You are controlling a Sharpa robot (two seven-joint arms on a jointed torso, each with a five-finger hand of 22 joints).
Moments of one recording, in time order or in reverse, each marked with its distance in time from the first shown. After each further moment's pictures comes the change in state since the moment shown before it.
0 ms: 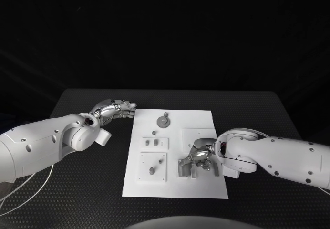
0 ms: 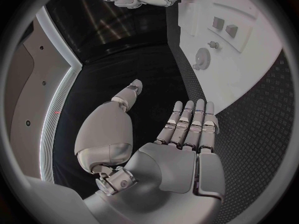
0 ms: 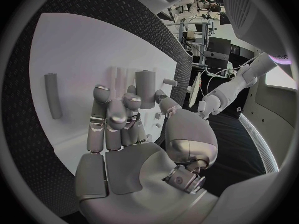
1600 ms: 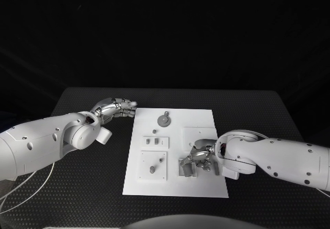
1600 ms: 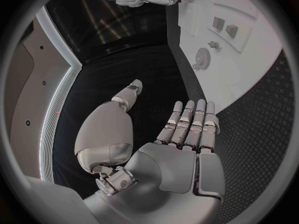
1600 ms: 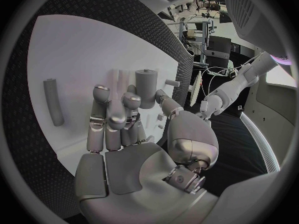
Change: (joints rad) left arm 0.000 -0.003 0.000 0.000 0.002 0.001 -0.001; left_hand 0.004 0.004 -0.009 0.009 0.000 -0.007 0.000 0.010 0.019 0.006 0.016 0.000 0.001 -0.005 0.019 0.007 0.013 0.000 -0.007 0.000 0.000 0.008; right arm -0.016 0.011 -0.002 -0.012 0.004 -0.018 -0.002; right_hand -0.064 -0.037 0.112 -0.062 -0.005 0.001 0.001 -0.009 0.001 0.004 0.004 -0.011 -0.002 -0.011 0.000 0.000 -0.008 0.001 -0.003 0.004 0.000 0.000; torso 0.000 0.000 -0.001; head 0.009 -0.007
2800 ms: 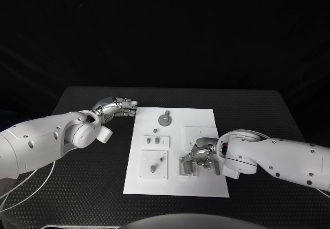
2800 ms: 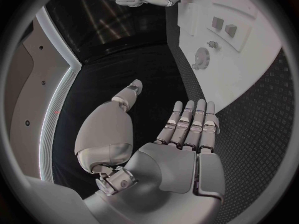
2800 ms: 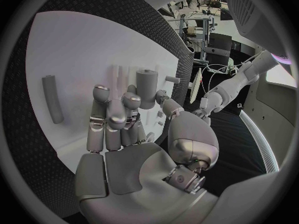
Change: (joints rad) left arm 0.000 -0.002 0.000 -0.001 0.000 0.002 -0.004; left_hand 0.000 0.000 0.000 0.000 0.000 0.000 0.000 0.004 0.001 0.000 0.000 0.000 0.001 0.000 0.000 0.004 0.000 0.000 0.000 0.000 0.000 0.001; right arm -0.001 -0.005 0.000 0.003 0.000 -0.032 0.005; right_hand -0.038 -0.007 0.004 0.013 0.005 0.004 0.004 0.000 -0.001 -0.002 -0.002 0.000 0.000 0.003 0.004 0.000 -0.001 0.000 0.001 0.002 0.000 0.000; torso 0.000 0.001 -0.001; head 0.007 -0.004
